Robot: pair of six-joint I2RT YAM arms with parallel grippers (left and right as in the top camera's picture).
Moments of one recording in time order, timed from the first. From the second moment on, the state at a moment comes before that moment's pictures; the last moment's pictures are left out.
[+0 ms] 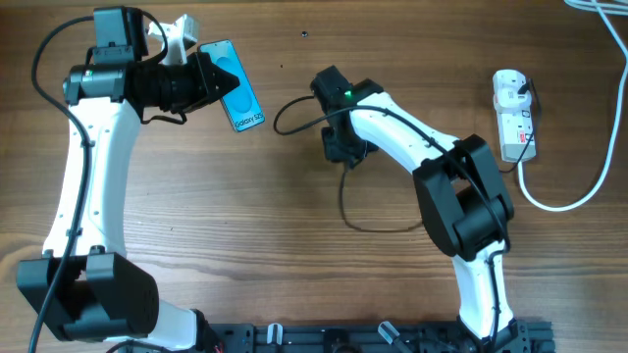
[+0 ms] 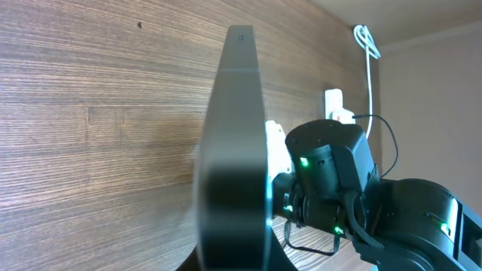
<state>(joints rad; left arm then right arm) 0.06 1.68 1.56 -0.92 0.71 -0.26 0.55 2.22 1.65 -0.94 0.04 0.37</state>
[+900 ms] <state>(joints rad) 0.06 1.68 1.56 -0.94 0.71 -0.26 0.54 2.19 1.62 -0.91 -0.04 0.53</state>
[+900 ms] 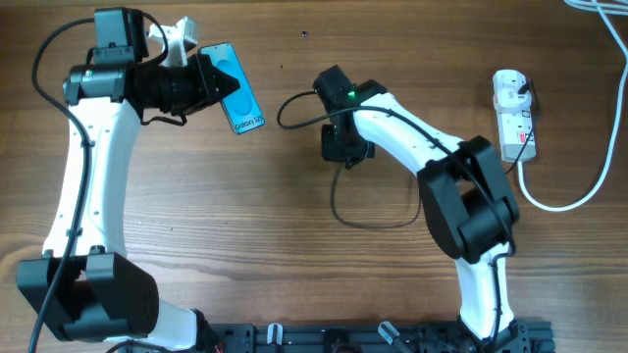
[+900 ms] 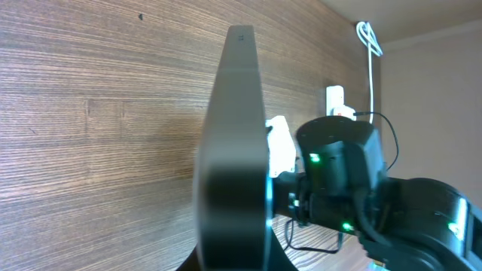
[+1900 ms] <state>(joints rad) 0.06 1.68 1.56 -0.95 0.70 -0.26 0.48 1.71 1.29 -0.82 -0.33 0.31</state>
